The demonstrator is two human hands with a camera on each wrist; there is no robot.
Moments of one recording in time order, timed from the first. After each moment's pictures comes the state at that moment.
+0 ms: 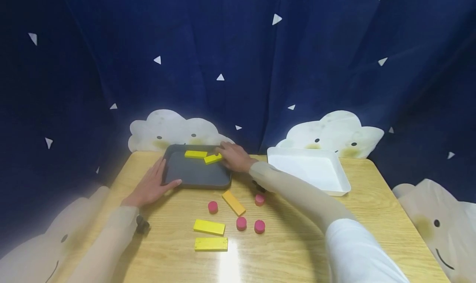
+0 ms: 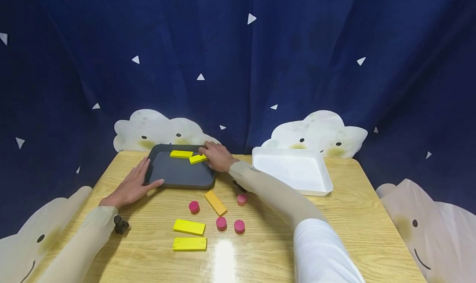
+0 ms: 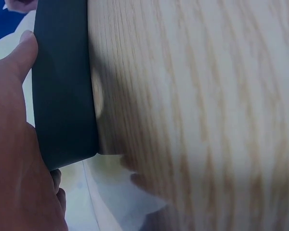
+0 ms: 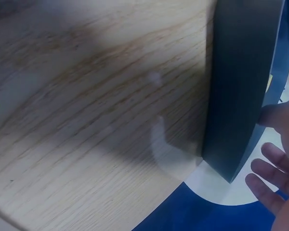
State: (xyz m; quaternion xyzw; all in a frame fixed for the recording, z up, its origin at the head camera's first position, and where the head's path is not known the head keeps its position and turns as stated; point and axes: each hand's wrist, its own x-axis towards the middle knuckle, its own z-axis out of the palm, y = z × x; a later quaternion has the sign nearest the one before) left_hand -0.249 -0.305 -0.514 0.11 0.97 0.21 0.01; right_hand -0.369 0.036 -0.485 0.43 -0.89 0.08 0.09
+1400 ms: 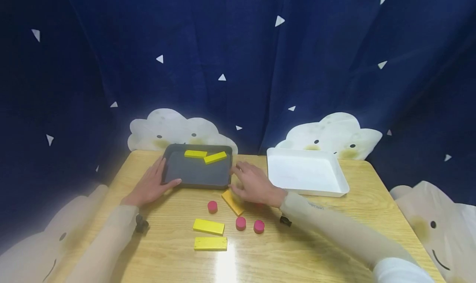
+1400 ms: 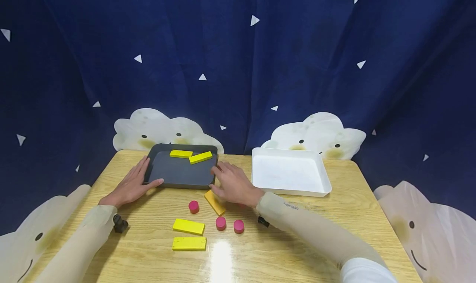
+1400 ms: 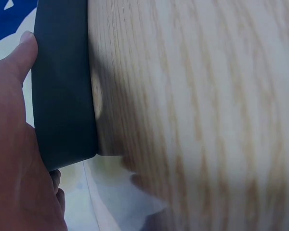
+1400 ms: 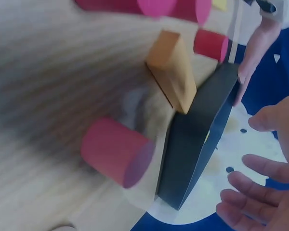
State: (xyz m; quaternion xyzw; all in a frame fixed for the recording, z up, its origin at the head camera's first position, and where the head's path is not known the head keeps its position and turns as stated) left_hand -0.245 -0.302 -0.509 0.11 0.97 0.21 0.00; right_hand -0.245 0.088 -0.459 0.37 -0.91 0.12 0.11
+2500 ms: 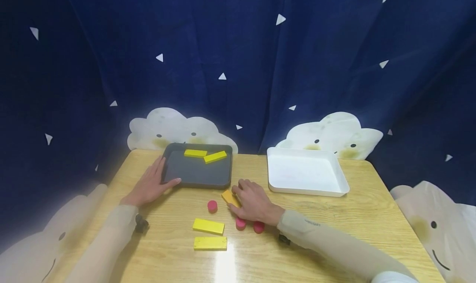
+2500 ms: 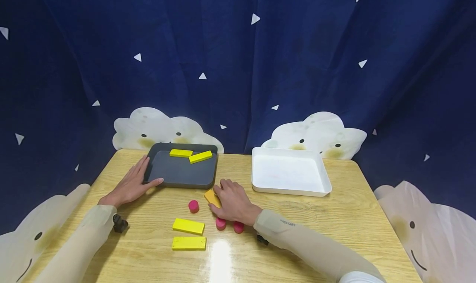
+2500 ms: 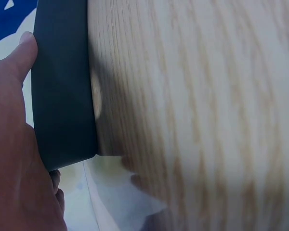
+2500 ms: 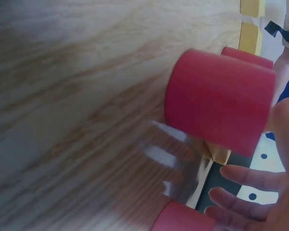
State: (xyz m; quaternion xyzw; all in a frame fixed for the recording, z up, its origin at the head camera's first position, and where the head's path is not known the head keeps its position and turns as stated) left_hand -0.248 -0.305 -0.513 0.11 0.97 0.22 0.01; right_hand -0.209 0.086 -0.505 0.35 -0.93 0.06 0.09
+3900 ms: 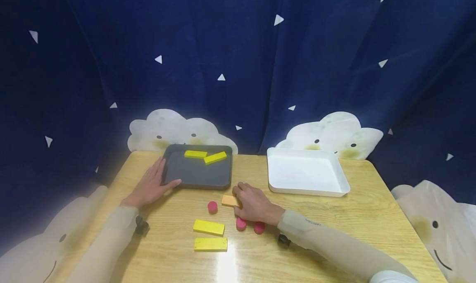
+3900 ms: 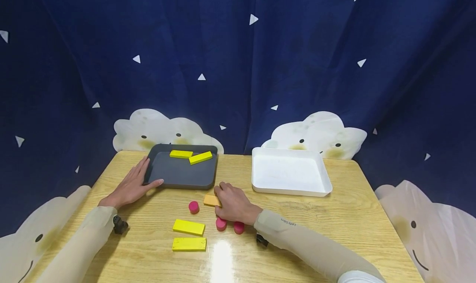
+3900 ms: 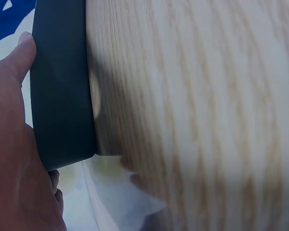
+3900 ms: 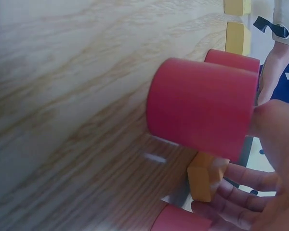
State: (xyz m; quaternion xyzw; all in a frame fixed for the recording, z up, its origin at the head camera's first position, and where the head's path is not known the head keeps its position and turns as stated) left_hand -0.248 -0.306 -0.515 0.11 0.97 0.21 0.00; right_hand -0.212 0.089 -0.504 0.36 -0.92 0.13 0.04
